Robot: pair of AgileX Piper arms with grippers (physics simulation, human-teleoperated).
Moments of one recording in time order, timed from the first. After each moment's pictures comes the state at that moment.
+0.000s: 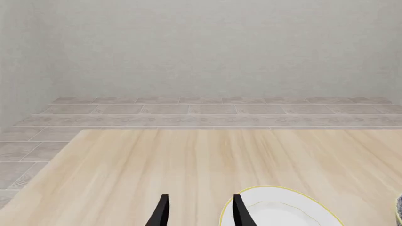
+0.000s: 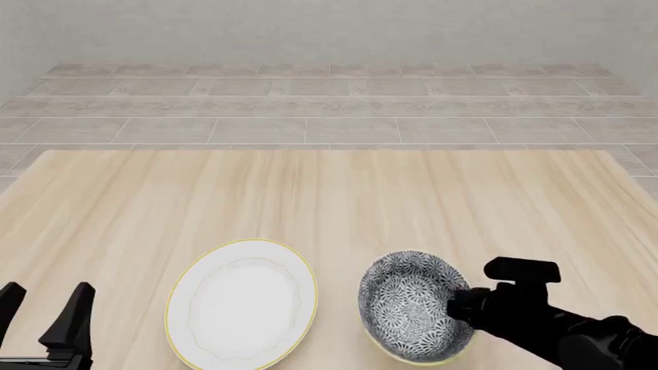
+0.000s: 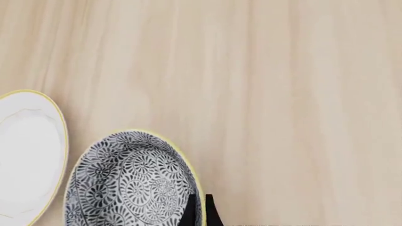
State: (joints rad) left arm 0.00 0.00 0.00 0.00 0.00; right arm 0.33 1.24 -0.28 -0.09 0.32
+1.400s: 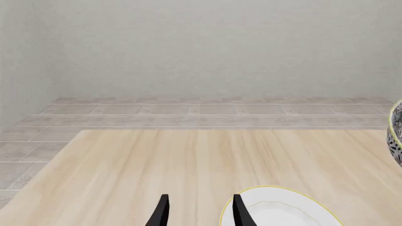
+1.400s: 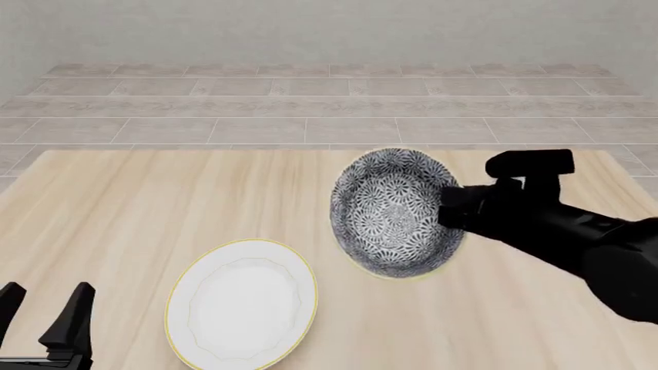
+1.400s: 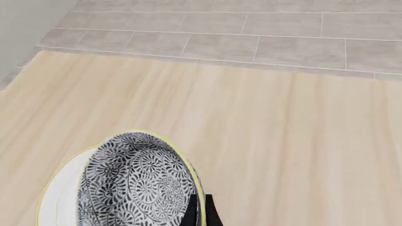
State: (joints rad) left arm 0.00 0.00 0.00 0.00 0.00; right arm 0.41 1.09 -0.71 0.16 0.25
